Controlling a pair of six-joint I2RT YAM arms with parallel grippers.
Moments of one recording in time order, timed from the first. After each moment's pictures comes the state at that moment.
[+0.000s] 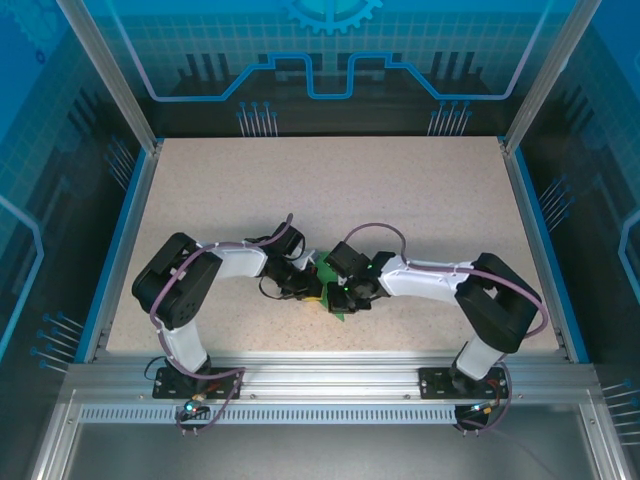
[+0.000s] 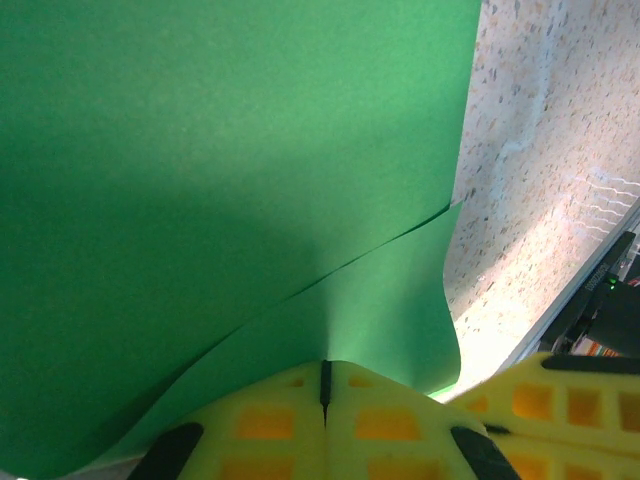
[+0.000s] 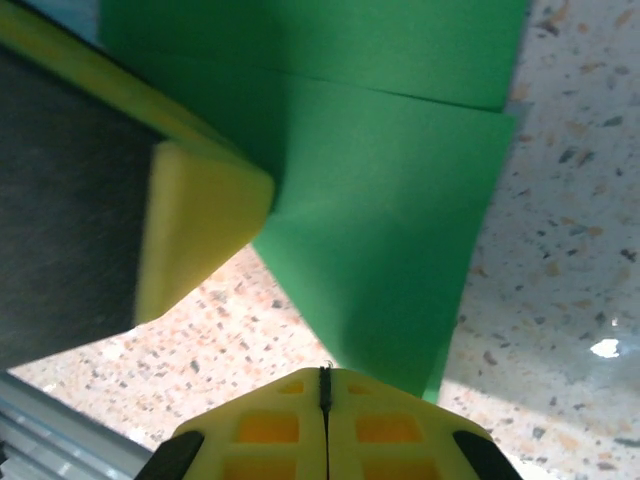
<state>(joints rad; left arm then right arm) -0.53 1.80 0.85 -0.29 0.69 -0.58 0.88 1.66 0.92 -0.50 -0.23 0.84</state>
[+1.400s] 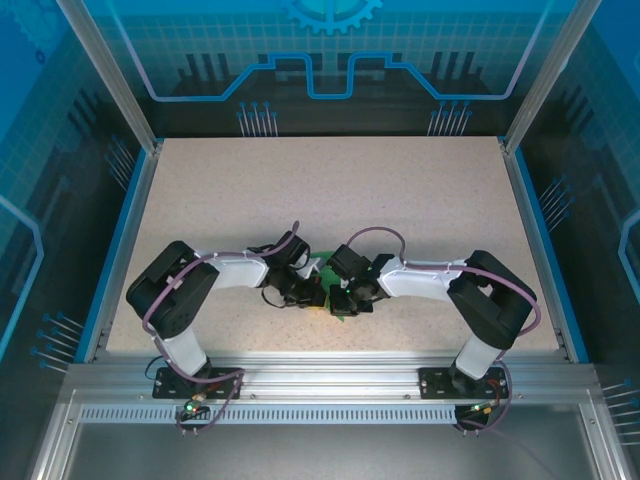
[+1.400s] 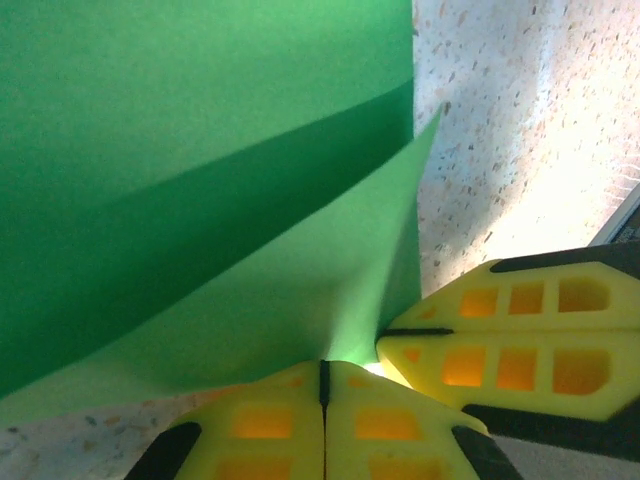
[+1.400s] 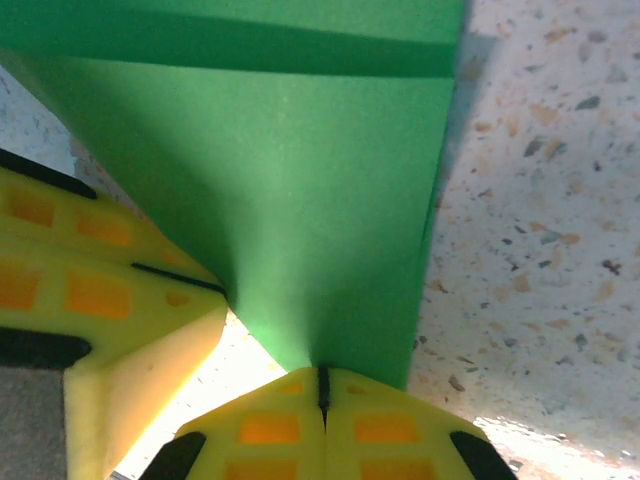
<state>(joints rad) -0.61 1.74 0.79 -0.24 0.66 -0.59 0.87 1.69 0.88 -0.47 -0.24 0.85</state>
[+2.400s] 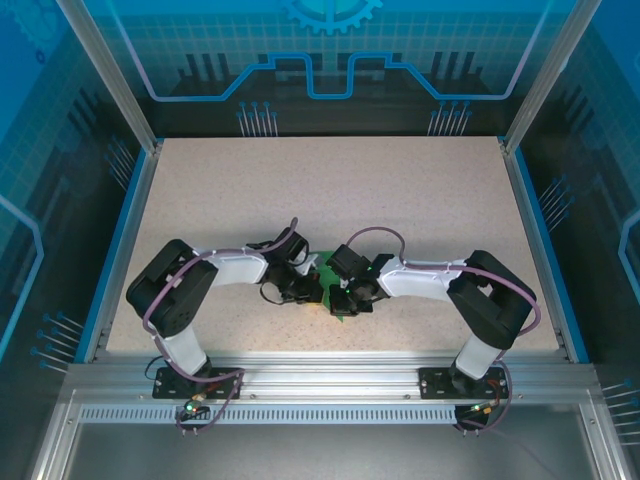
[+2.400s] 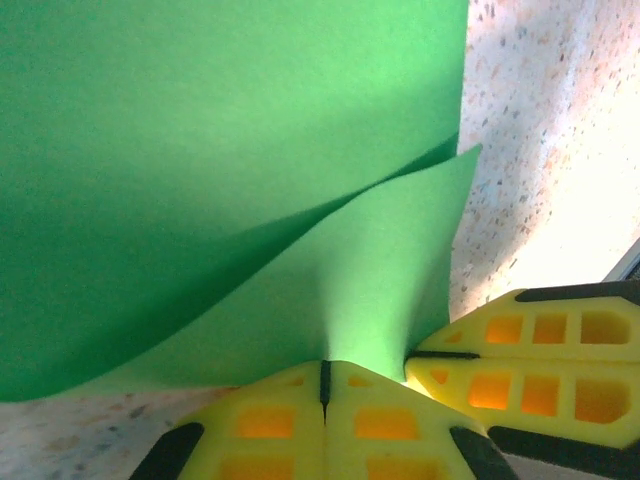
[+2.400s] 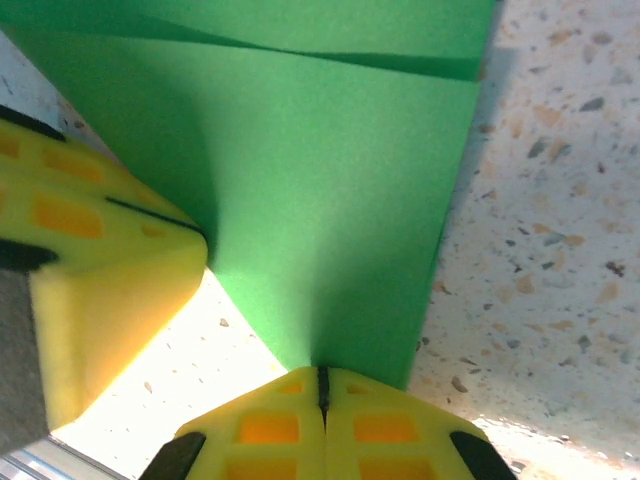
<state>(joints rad) -0.58 1.74 0.82 -0.29 0.60 -0.56 0.87 1.69 0.88 -0.48 -0.24 0.85</state>
